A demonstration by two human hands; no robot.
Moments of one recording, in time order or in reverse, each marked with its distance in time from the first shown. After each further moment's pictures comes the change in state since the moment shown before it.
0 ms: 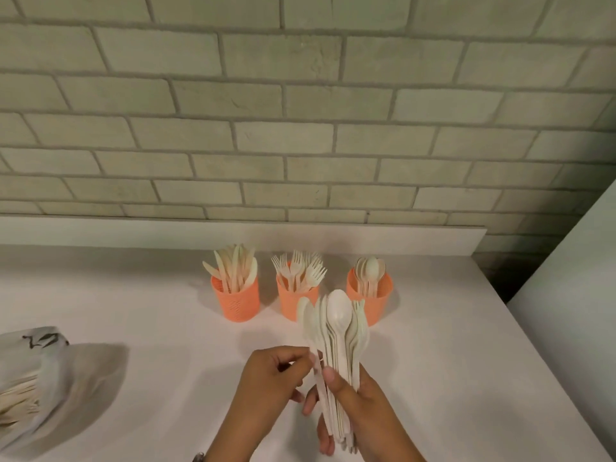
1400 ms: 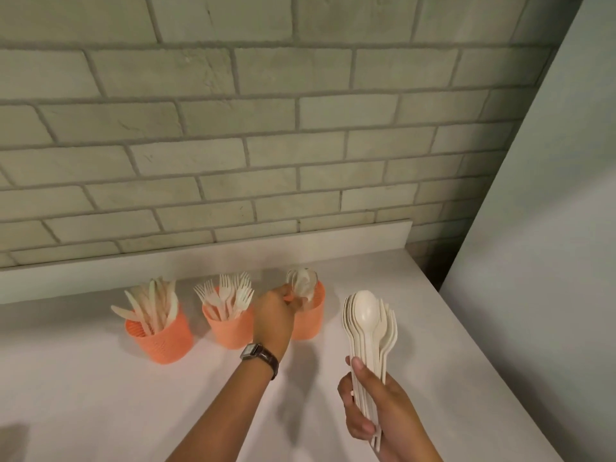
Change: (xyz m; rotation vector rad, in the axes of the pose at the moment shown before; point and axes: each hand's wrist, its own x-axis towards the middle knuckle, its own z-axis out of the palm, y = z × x) left_hand 0.164 -0.006 0.116 0.481 0.163 0.316; right_hand -0.025 -0.012 -0.097 0.409 0.415 0.058
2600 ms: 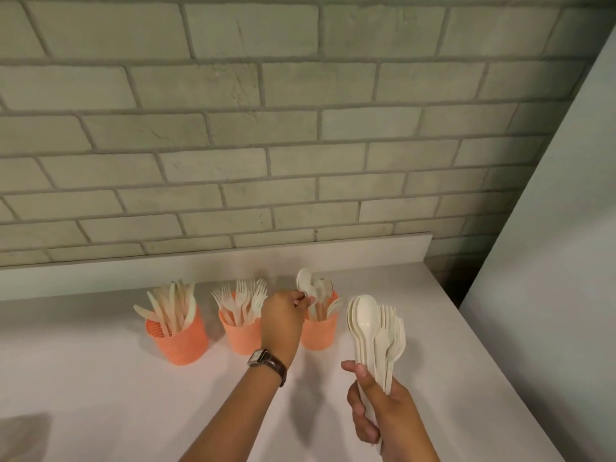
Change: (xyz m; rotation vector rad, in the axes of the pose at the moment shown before) left_hand 0.000 0.010 -0.015 -0.095 0.039 -0.007; right_hand 0.018 0.003 0.005 -0.233 0.060 -0.091
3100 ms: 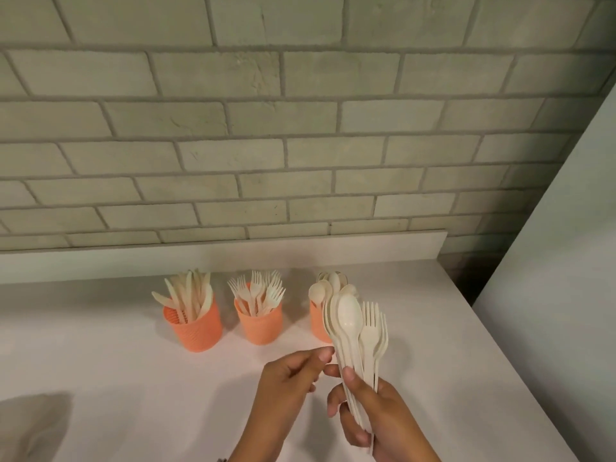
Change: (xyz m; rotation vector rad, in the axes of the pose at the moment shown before) left_hand -0.111 0.014 -0.057 -0.561 -0.219 -0.312; right_hand -0.005 0.003 0.023 0.001 -0.254 0.072
